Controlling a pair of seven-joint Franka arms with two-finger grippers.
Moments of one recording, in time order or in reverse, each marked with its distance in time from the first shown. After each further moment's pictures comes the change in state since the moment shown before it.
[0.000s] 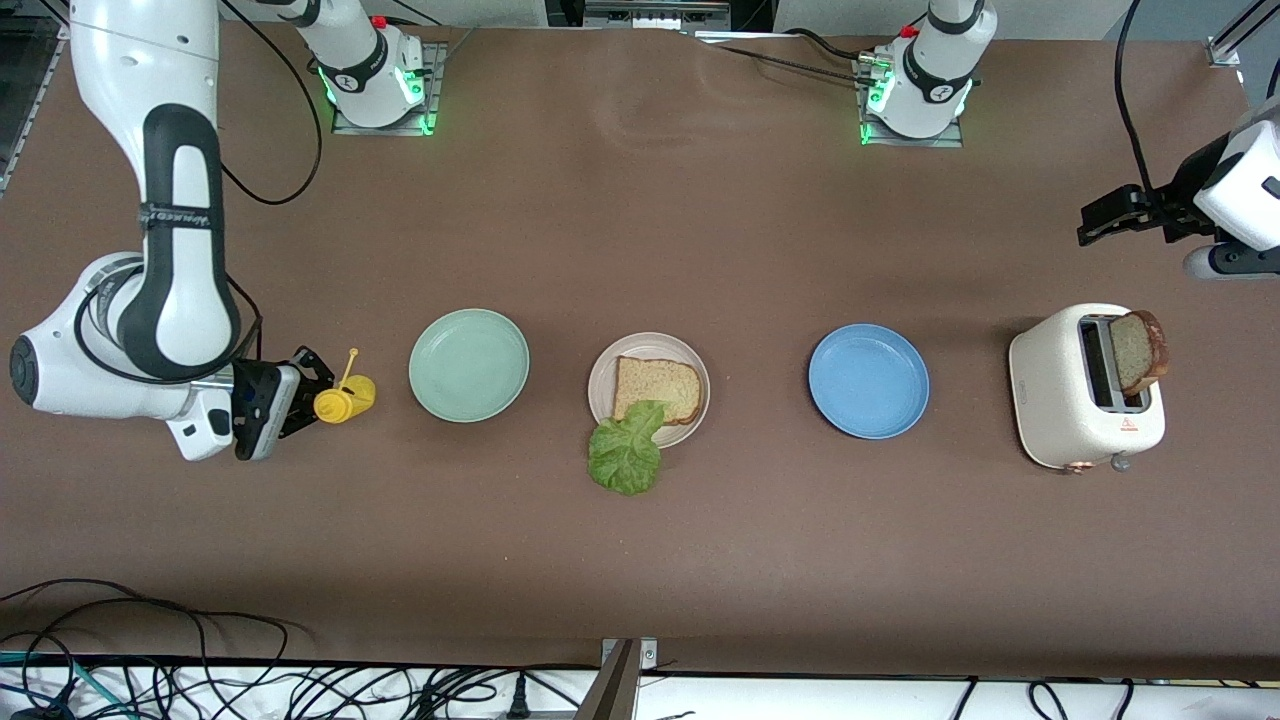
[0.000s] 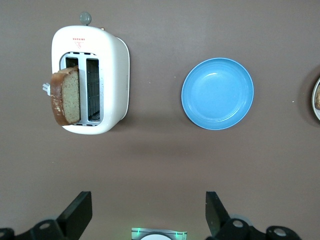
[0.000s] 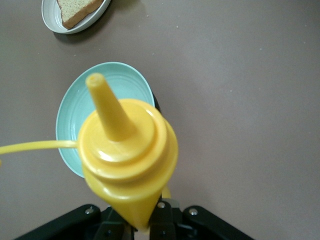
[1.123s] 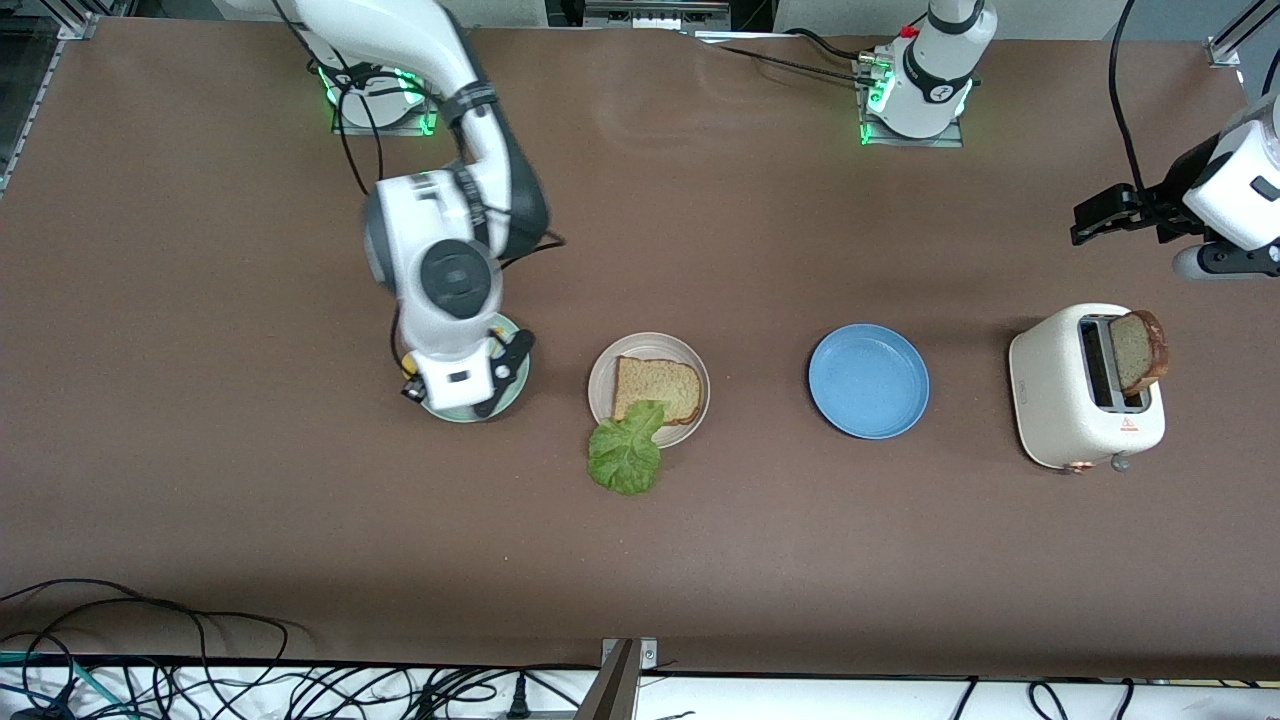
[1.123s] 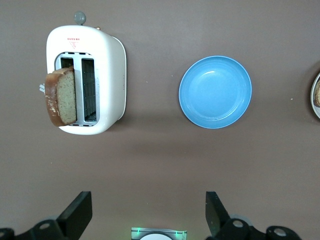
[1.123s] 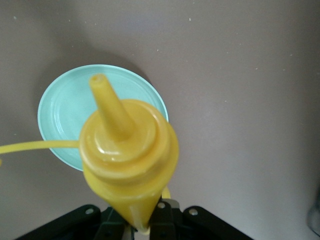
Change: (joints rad) left arm -0.002 0.007 -0.012 -0.002 0.000 0.000 0.000; right arm 0.507 0.035 0.020 0.155 -0.837 0.002 0.765
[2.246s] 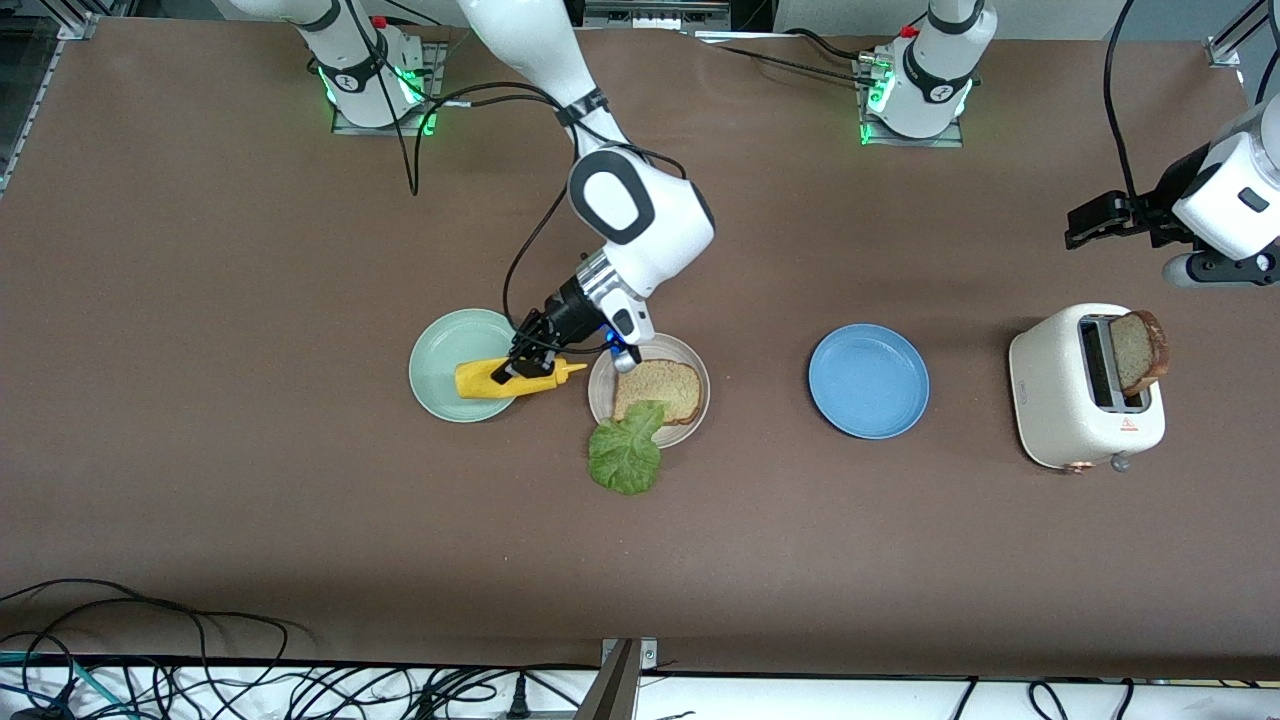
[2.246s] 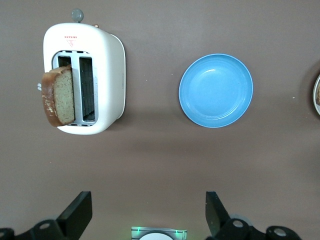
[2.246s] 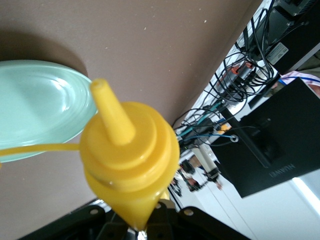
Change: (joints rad) left arm -0.001 0.011 0.000 0.000 0.000 0.000 0.000; right arm 0.264 0.243 0.002 0.076 -0.616 -0.045 0.216
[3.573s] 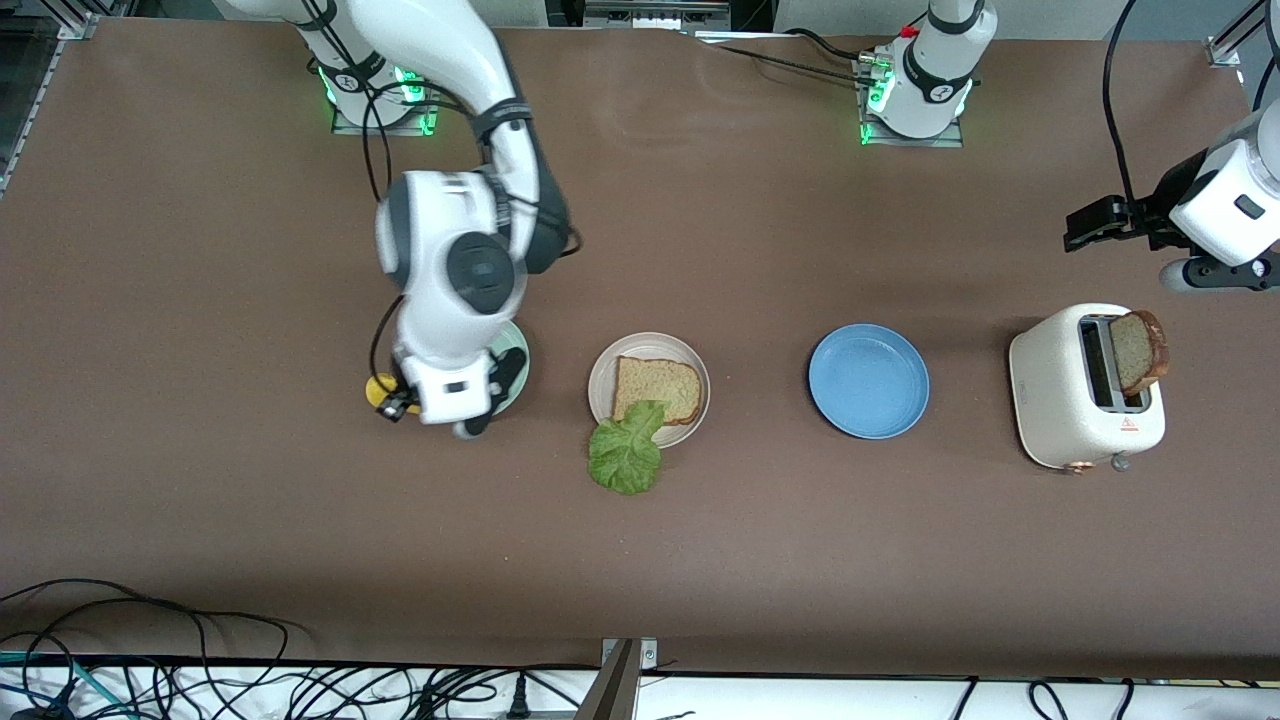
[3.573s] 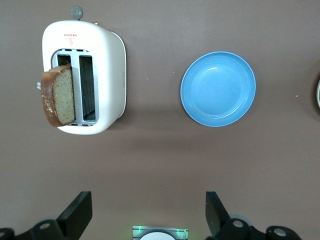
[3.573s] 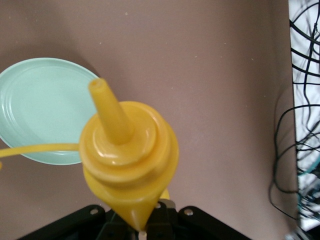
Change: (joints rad) left arm 0.012 0.016 0.003 -0.002 0.000 0.000 0.025; right arm -0.203 -0.075 -0.420 0.090 1.011 -0.016 -0.459
